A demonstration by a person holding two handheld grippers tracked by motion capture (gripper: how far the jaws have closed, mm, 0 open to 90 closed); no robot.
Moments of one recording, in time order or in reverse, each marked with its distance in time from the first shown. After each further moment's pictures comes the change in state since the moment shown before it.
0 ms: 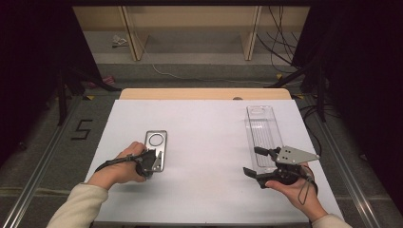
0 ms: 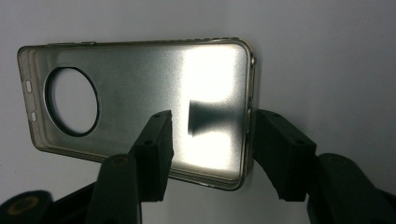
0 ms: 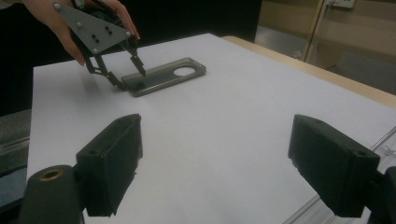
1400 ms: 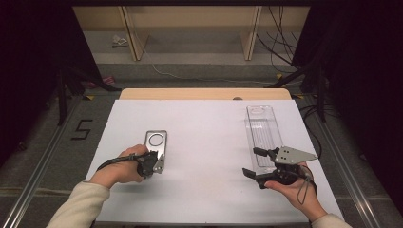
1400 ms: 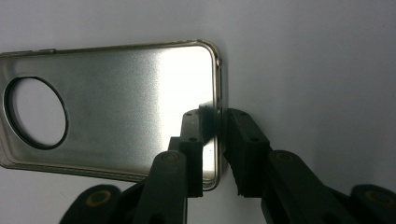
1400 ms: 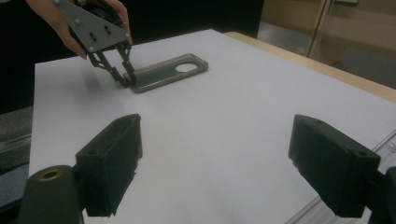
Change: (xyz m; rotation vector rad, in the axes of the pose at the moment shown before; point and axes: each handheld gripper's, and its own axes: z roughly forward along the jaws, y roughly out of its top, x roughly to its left) left arm 0.000 0.004 0.000 0.029 -0.104 0.045; right arm 0.000 -0.001 0.002 0.014 0.008 0.002
